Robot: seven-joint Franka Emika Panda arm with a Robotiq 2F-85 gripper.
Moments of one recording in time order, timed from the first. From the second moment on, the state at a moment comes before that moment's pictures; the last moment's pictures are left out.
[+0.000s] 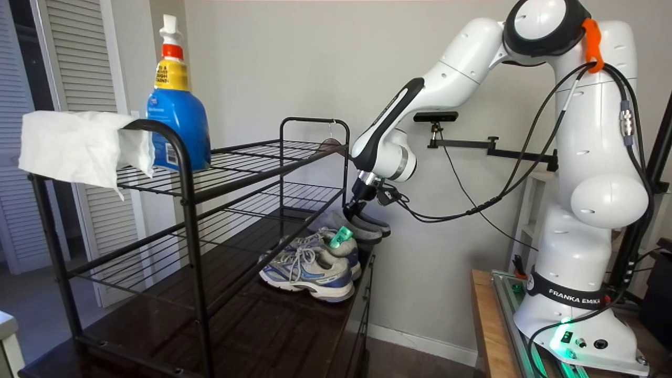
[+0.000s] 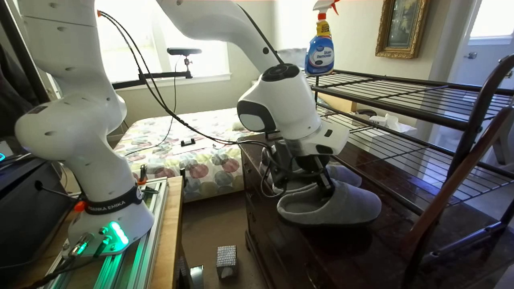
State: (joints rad) arm -0.17 0.19 -0.05 -2.42 0.76 2.98 -0.78
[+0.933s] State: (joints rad) arm -0.19 0.27 0.01 -2.36 0.81 3.05 -0.82
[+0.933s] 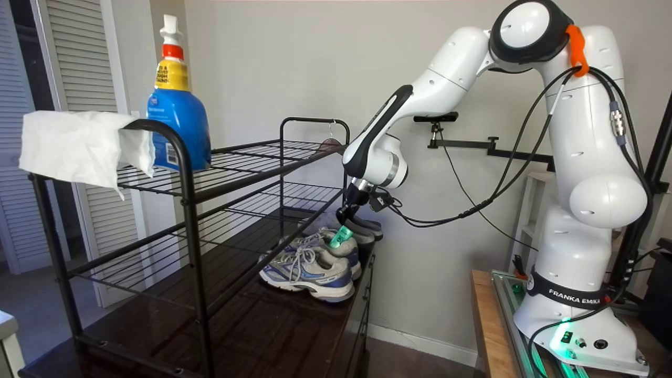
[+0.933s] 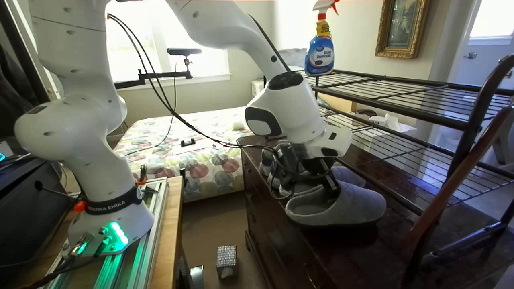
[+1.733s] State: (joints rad) arm -0.21 0.36 0.01 -2.31 0.81 3.09 -0.82
